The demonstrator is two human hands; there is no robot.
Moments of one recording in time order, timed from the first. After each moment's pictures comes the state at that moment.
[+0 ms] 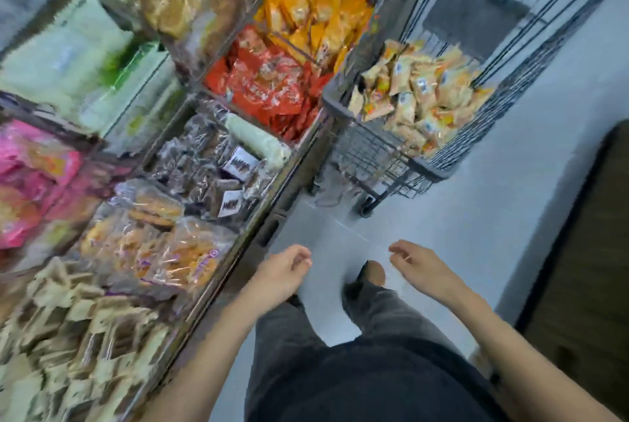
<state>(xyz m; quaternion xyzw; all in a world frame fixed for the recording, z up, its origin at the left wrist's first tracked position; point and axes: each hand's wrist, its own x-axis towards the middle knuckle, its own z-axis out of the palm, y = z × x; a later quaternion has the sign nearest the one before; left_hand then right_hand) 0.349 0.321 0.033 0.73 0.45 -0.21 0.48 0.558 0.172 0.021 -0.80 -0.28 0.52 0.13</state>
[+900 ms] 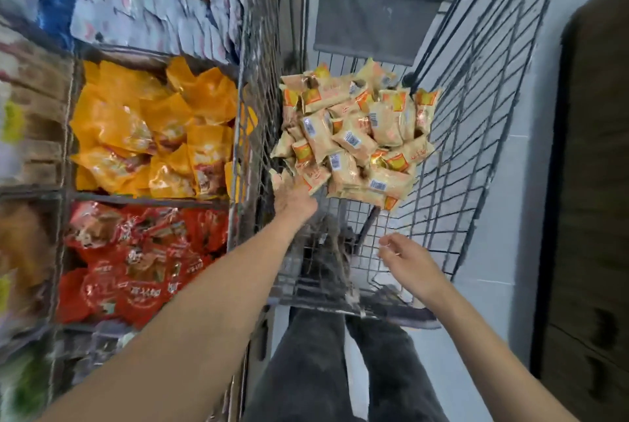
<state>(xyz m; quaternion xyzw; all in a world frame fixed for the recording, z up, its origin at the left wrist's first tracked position) 0.769 0.532 -0.176 0.83 0.35 -0.35 0.24 0.776 0.317 -0.074 -0.81 0.01 0.51 0.29</state>
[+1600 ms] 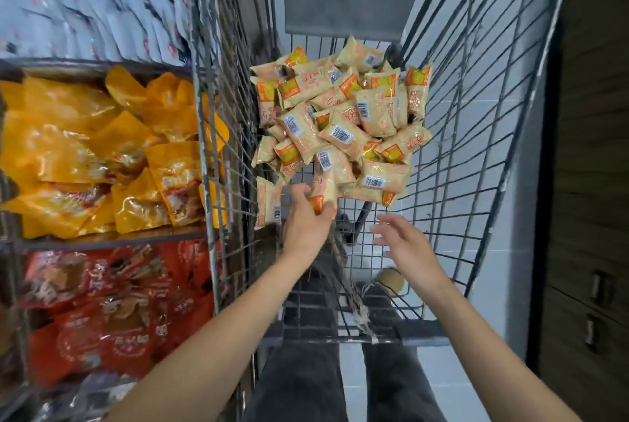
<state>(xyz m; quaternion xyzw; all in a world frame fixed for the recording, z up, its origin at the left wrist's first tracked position) 0.767 0.502 -0.152 0.75 0.40 -0.26 0.45 0.794 0.344 -0.104 -0.76 0.20 0.45 0.43</state>
